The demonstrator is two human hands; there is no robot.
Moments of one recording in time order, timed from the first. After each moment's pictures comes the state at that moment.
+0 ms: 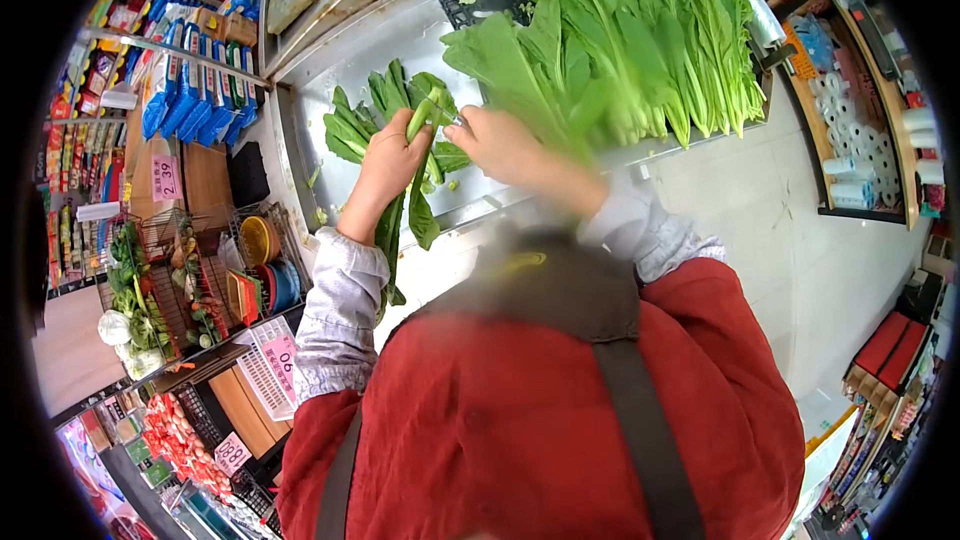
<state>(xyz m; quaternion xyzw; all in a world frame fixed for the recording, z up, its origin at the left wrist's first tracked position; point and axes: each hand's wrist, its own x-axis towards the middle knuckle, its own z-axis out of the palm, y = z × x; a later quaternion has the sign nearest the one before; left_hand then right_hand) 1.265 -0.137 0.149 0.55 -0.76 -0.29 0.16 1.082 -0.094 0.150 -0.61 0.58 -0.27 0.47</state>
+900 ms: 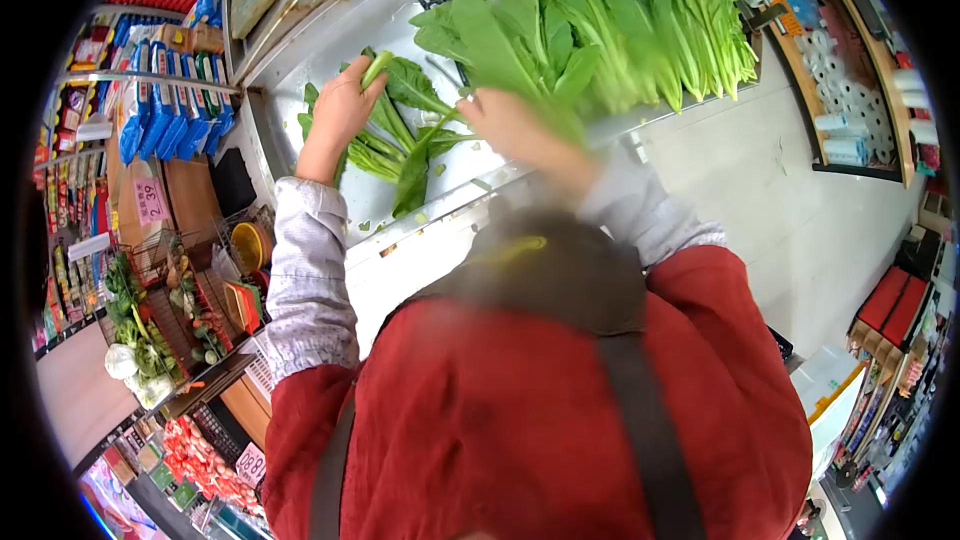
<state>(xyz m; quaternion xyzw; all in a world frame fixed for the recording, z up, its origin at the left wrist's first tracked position) 1.271 -0.214 0.149 0.53 -0.83 -0.15 0.06 1.063 -0.104 0.082 -0.56 0.67 -0.25 0.42</state>
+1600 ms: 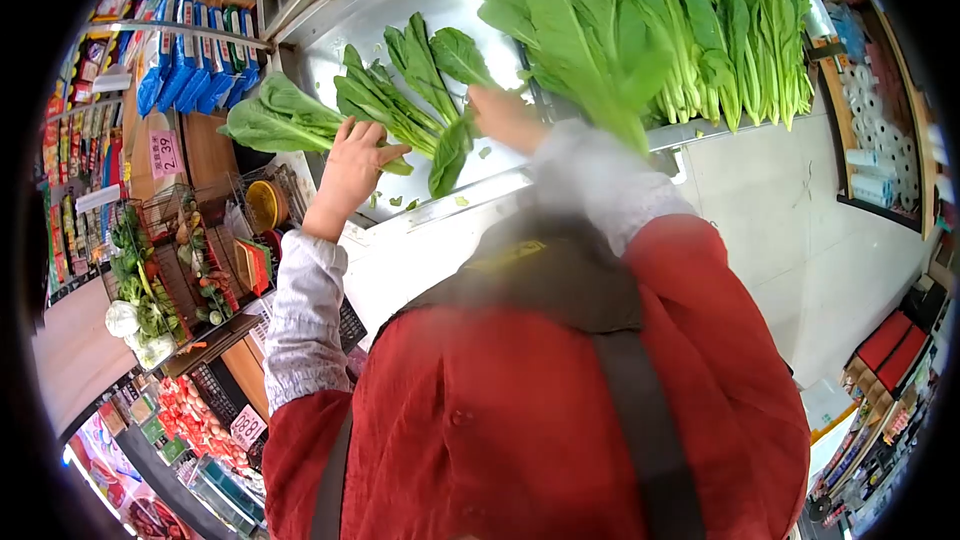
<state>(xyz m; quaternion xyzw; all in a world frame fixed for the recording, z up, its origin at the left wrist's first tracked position) 1.393 -0.156 0.115 0.31 -0.95 0.03 -0.08 1.148 -0.159 -0.037 -0.73 0.58 -0.20 0.29</state>
